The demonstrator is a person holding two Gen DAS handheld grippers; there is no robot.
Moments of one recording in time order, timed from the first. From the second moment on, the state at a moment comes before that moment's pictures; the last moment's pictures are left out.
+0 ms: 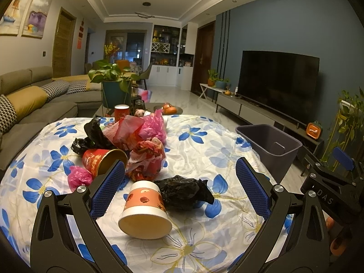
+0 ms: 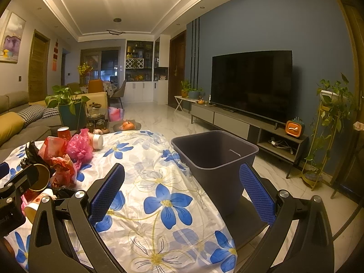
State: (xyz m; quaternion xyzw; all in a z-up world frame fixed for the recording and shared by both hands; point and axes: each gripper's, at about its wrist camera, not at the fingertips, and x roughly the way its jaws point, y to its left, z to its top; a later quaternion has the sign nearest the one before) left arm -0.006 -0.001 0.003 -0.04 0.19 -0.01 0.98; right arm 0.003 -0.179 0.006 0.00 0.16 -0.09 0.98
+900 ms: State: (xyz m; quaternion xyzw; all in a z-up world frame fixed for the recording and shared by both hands) left arm -0.003 0.000 0.005 -0.04 0.19 -0.01 0.98; right arm 0.002 -0.177 0.006 0.00 0.16 -0.08 0.98
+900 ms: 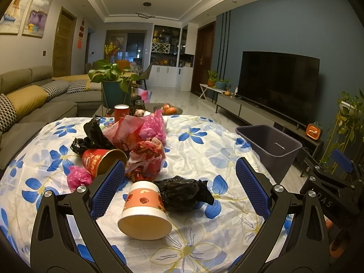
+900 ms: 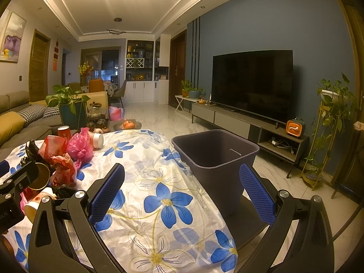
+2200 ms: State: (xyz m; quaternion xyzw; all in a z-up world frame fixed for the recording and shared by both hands) left arm 0.000 0.009 0.002 -0.05 0.19 -0.01 0.98; right arm 0.001 -0.175 -0.007 0.00 0.16 -0.08 0.98
